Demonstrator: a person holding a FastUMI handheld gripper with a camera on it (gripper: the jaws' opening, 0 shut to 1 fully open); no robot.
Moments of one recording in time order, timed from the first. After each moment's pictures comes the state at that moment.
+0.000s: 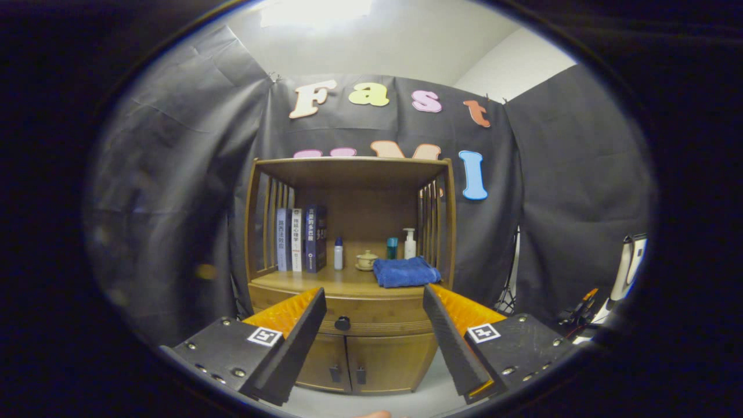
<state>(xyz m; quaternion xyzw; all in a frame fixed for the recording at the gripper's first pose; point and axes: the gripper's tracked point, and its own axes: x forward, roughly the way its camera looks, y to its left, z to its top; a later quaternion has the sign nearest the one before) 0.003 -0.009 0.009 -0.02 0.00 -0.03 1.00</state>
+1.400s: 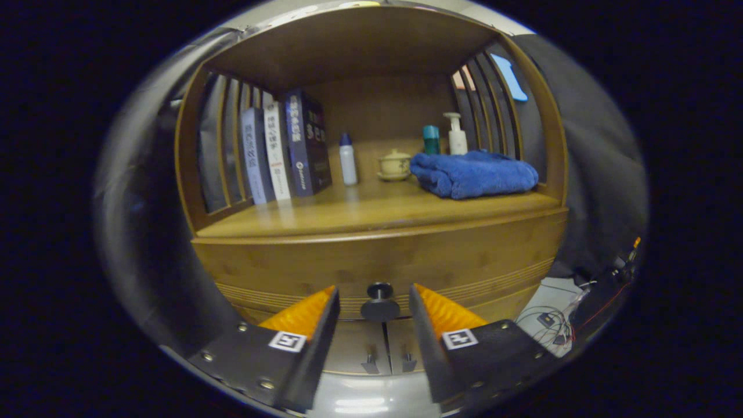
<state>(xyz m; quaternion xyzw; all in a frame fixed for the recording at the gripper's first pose) 0.229 0.050 -0.216 0.03 0.22 -0.02 0.98</state>
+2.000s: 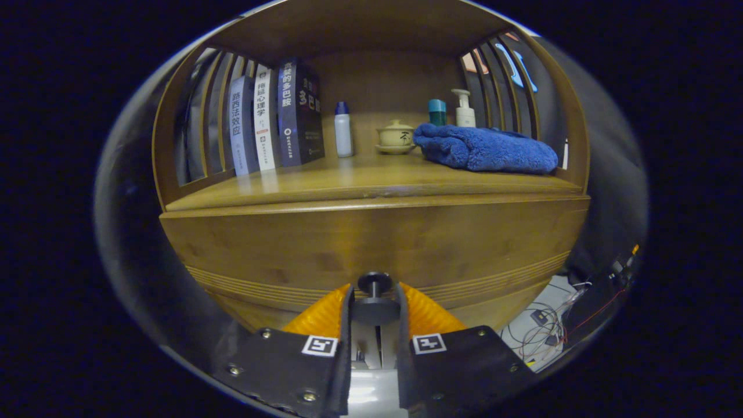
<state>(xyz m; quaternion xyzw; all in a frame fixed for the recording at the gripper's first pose) 0.239 0.047 -0.245 0.00 0.25 -0.02 0.97</state>
